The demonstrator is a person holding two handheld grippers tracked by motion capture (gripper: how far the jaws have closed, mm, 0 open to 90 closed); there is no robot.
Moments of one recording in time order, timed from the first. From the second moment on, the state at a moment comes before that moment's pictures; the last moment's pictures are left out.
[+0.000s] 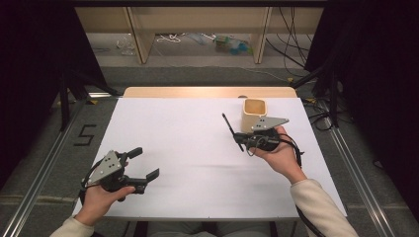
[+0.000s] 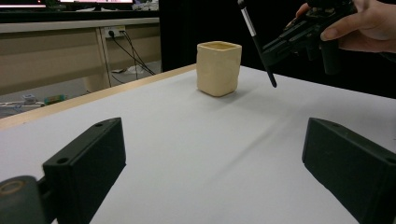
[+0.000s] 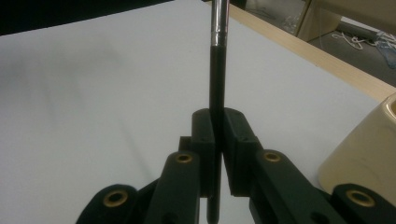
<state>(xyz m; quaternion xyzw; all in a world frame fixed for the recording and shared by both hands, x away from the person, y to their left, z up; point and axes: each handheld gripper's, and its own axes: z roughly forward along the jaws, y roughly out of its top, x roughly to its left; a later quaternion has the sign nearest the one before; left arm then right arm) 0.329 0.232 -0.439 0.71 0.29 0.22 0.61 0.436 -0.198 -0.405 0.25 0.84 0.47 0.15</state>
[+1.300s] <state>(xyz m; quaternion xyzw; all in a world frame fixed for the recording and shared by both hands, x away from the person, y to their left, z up) 0.329 0.232 -0.439 0.71 0.29 0.21 0.61 0.438 -0.206 -0.404 0.28 0.81 0.49 0.16</state>
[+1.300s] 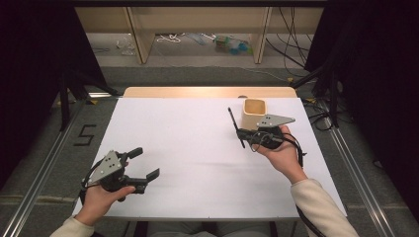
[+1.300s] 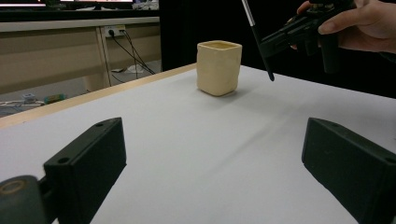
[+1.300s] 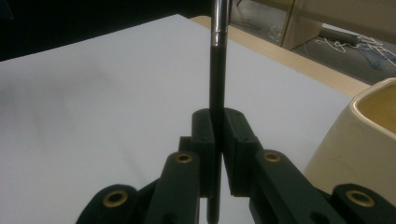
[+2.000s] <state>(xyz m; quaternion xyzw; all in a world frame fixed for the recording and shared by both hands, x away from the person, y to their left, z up) 0.329 0.232 -0.439 0.71 0.29 0.21 0.61 0.440 -0.211 -0.404 0.29 0.79 0.50 0.17</state>
